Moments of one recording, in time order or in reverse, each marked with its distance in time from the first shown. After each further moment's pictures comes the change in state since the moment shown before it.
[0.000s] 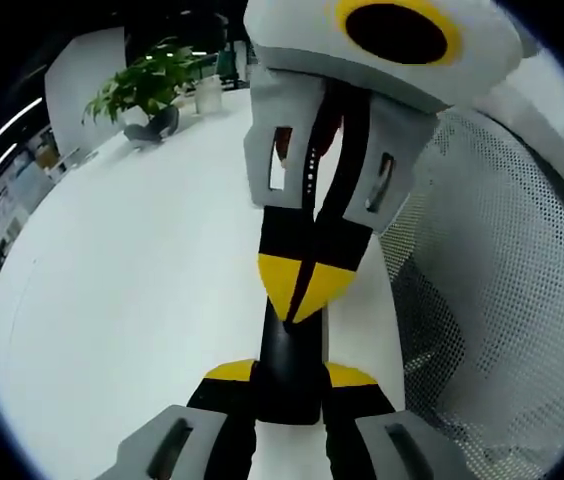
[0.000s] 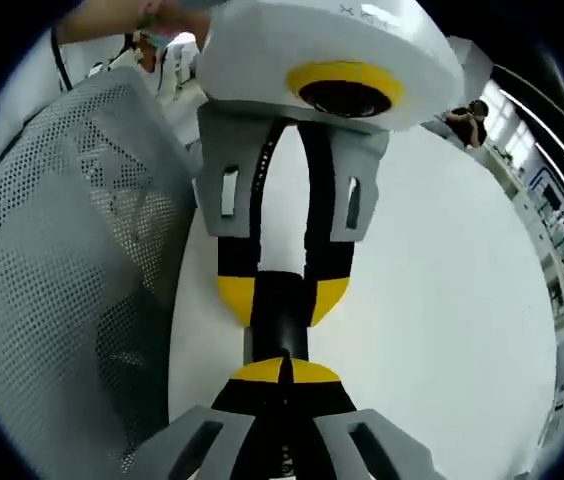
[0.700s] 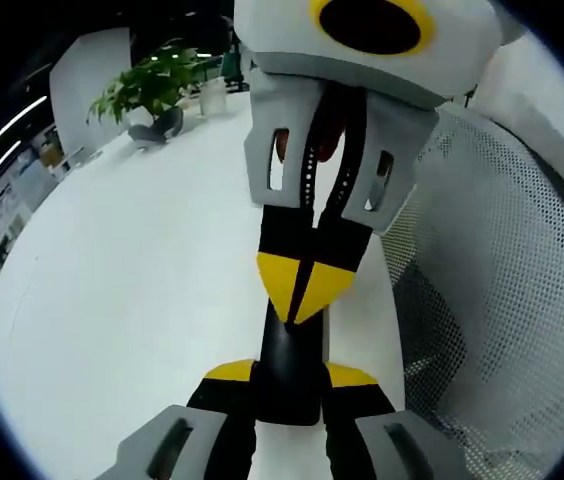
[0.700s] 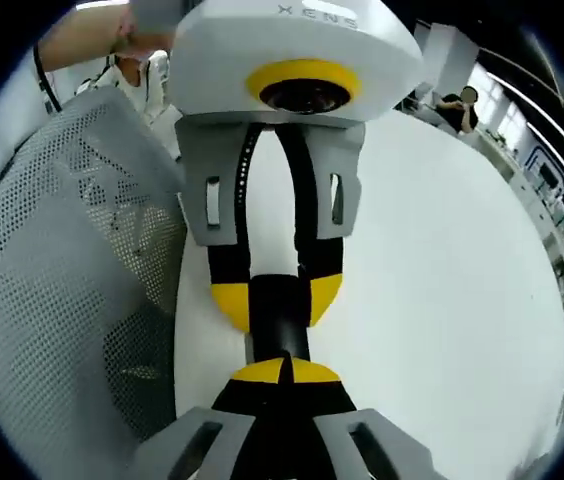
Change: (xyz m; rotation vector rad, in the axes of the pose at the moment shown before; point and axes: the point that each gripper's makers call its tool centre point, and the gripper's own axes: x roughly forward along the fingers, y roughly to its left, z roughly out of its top) left arm 0.000 0.000 0.001 -0.009 -0.008 0.011; right arm -0.002 -0.001 0.000 0.100 -0.042 0.040
